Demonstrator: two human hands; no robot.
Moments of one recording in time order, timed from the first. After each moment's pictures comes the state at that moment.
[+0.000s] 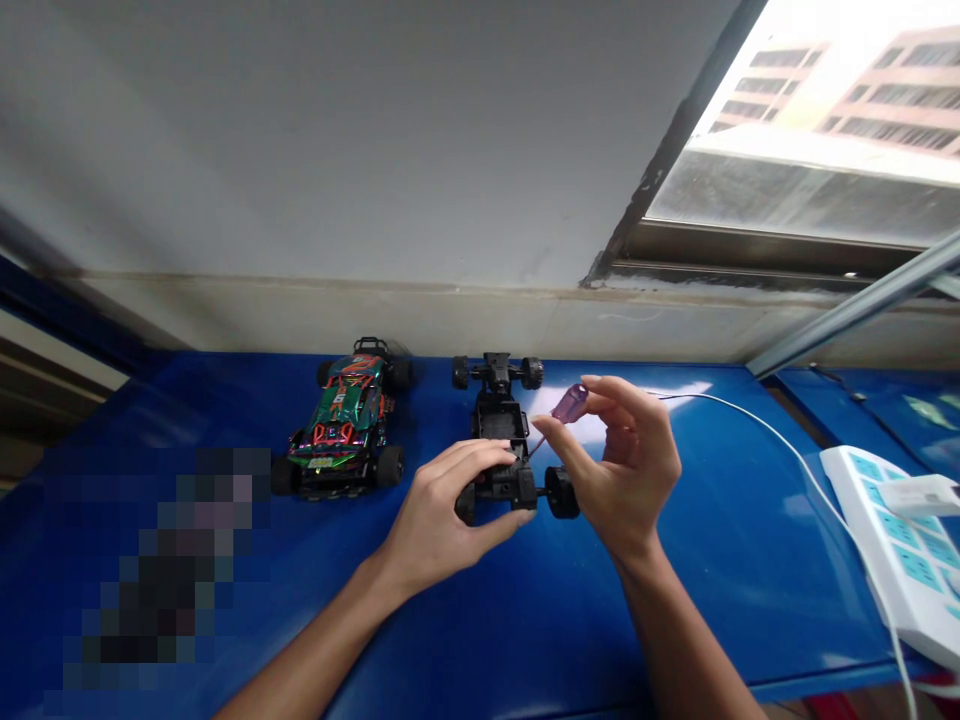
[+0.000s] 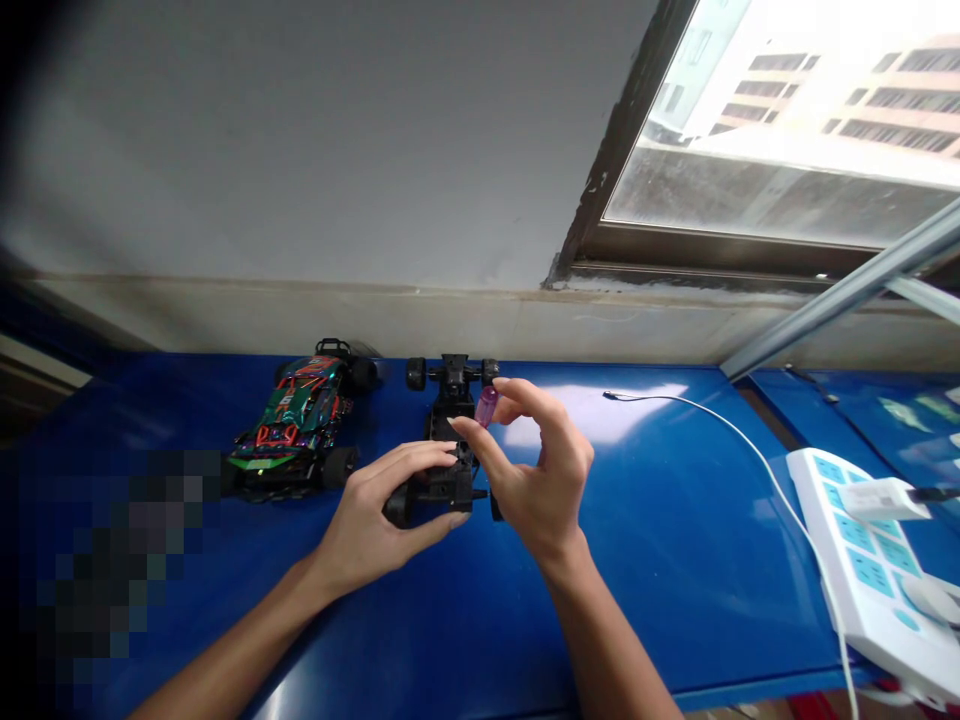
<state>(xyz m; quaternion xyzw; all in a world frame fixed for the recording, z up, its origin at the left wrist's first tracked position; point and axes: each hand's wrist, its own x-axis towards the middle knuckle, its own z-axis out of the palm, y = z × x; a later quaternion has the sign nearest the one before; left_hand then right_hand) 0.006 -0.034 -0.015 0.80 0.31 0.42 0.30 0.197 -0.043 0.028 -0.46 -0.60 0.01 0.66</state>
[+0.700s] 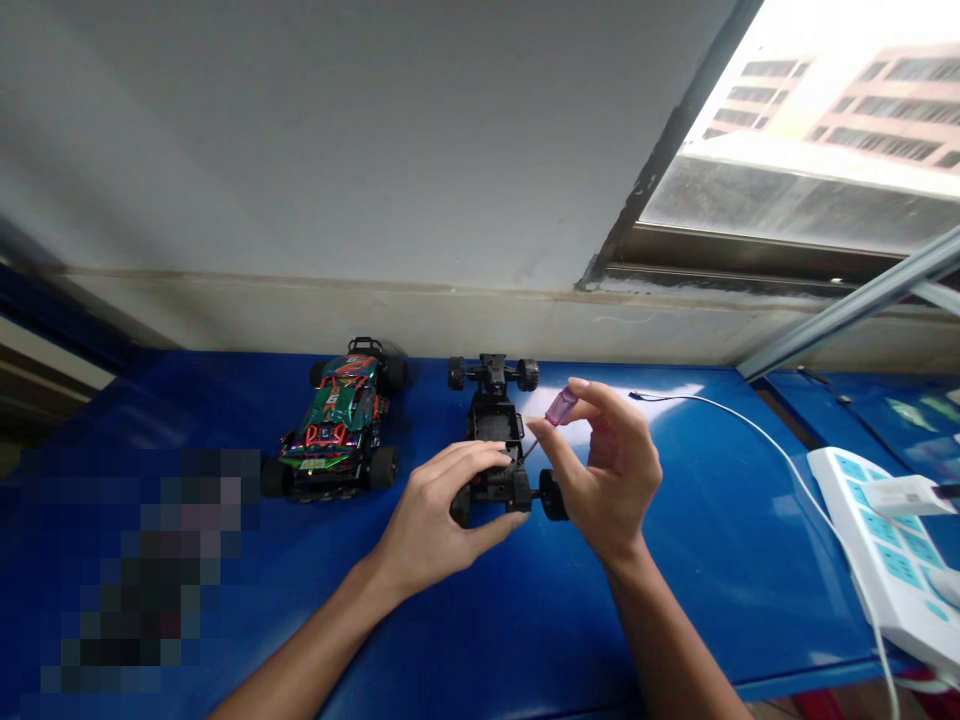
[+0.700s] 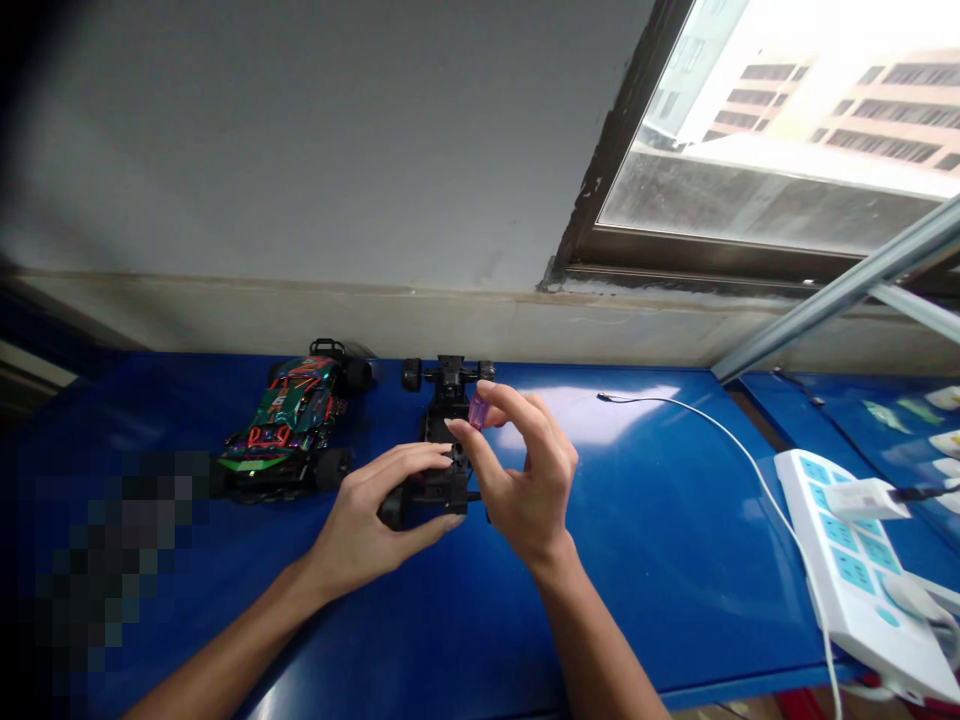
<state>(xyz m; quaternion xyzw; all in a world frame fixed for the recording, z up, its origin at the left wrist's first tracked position) 0.006 -0.033 -0.017 0.80 0.30 0.42 0.29 0.194 -0.043 0.021 -0.43 -0.62 0.02 0.65</state>
